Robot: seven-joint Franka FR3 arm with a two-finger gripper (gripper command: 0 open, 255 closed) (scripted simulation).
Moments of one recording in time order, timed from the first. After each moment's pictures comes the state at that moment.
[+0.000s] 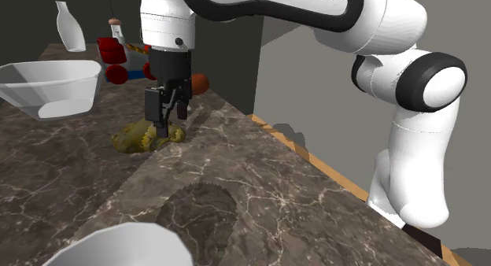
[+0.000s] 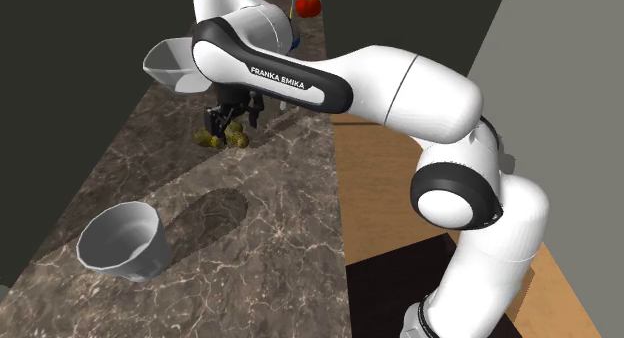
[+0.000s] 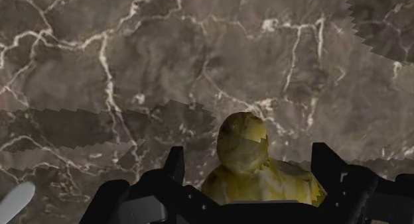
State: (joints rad) arm 0.38 0.25 0.36 -1.24 -0.02 1.52 0.21
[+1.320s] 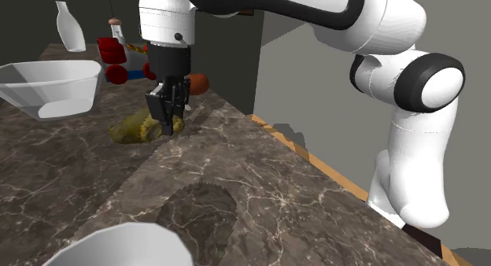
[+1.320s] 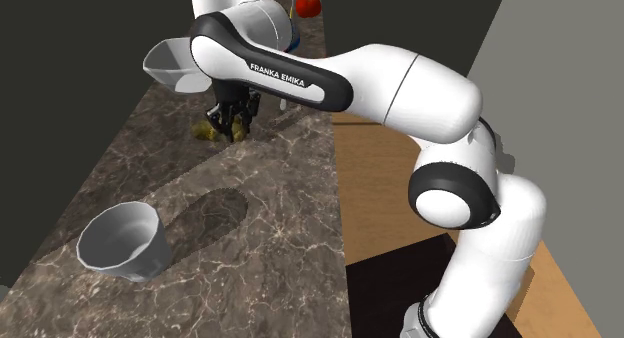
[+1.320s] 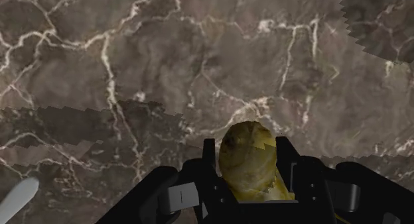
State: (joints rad) arm 0.39 0.26 0.36 -1.20 -0.02 1.49 0.21
